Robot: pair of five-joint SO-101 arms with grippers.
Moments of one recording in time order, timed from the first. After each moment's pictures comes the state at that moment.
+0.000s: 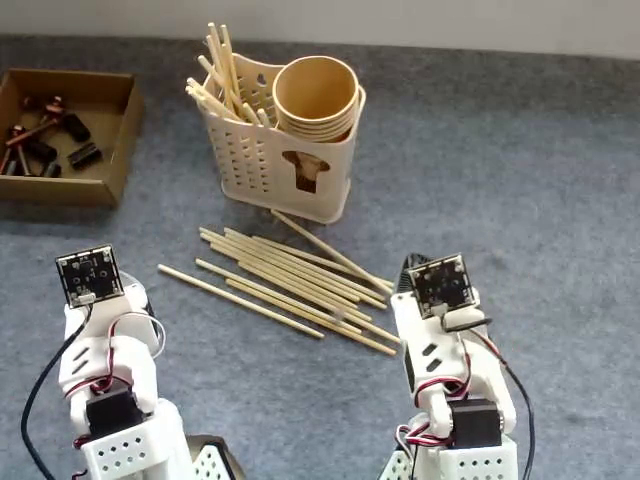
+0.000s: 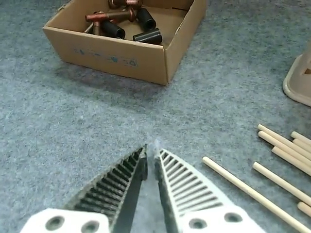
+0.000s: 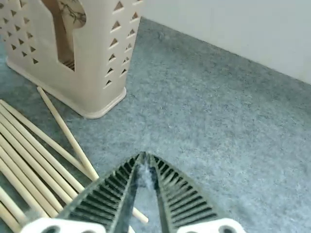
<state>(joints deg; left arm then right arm) -26.7 -103.9 94.7 48.4 -0.6 -9.2 -105.1 88.7 45.7 20.7</state>
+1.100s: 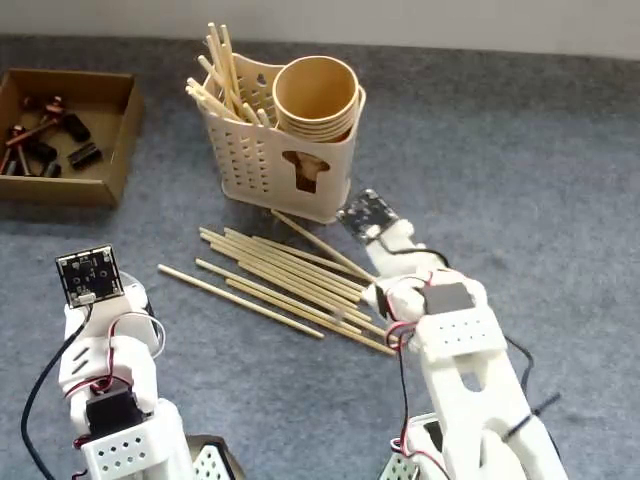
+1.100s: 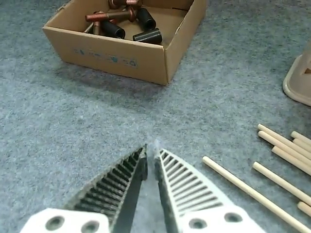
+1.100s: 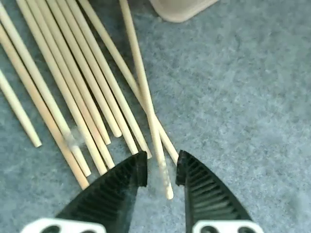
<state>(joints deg) -26.7 -103.9 94.7 48.4 -0.6 -17.4 -37.6 56.7 48.7 32.7</state>
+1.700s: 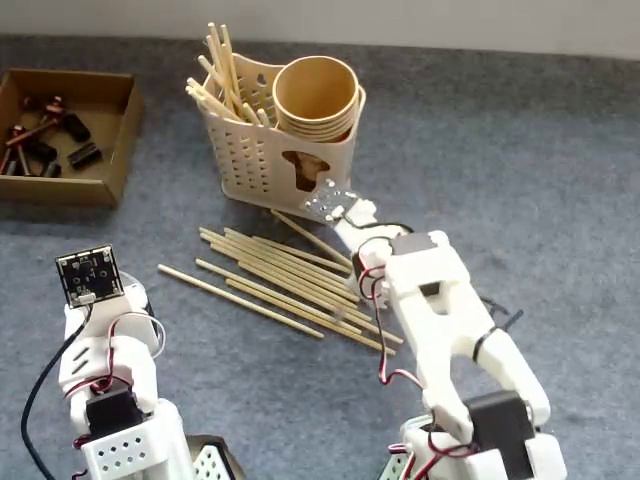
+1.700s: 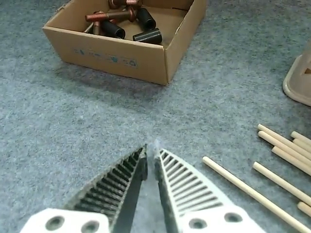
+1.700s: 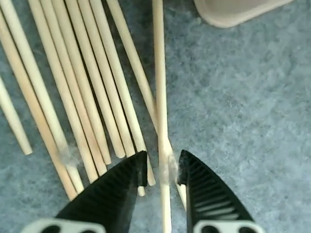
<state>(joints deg) -26.7 -103.9 94.7 48.4 -0.6 -20.4 -11.5 41.5 48.7 39.2</state>
